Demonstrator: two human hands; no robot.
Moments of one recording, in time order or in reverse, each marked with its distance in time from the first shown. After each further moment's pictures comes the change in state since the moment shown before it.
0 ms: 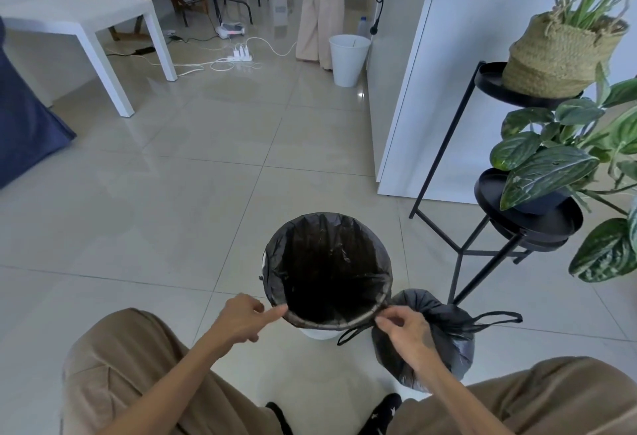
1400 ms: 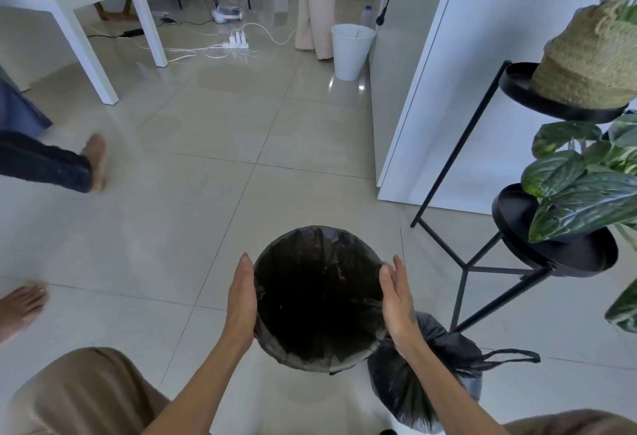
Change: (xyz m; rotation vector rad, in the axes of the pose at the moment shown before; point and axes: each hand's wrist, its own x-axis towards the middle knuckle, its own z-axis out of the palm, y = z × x) left_hand 0.065 0.062 0.020 -0.970 0.178 -0.055; right_hand 0.079 -0.062 0.010 0.390 -0.001 -0.084
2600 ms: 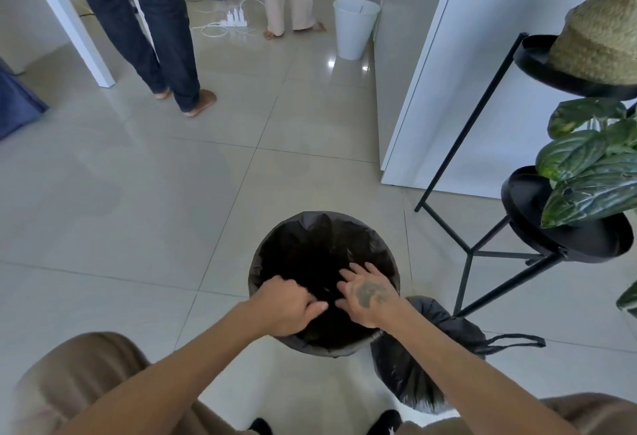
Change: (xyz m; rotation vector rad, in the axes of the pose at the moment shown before) left_hand -0.014 0.011 0.023 1.660 -0.627 0.752; right_hand 0.019 -0.010 0.028 -1.516 -0.645 -0.486
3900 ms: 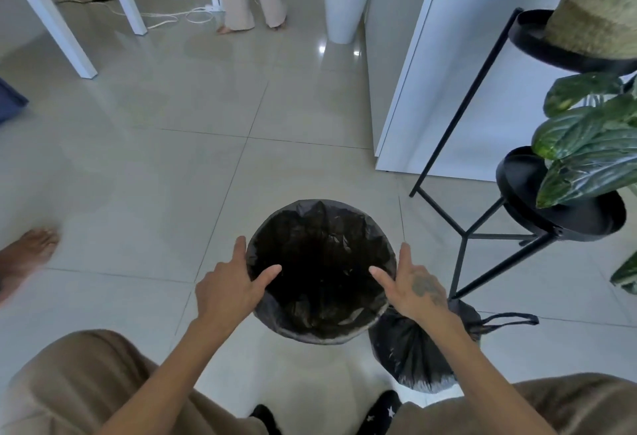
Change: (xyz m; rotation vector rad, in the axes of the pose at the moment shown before) left_hand -0.040 -0.031 0.002 -0.283 0.306 -0.741; right_hand -0.061 0.027 0.003 0.496 0.145 0.639
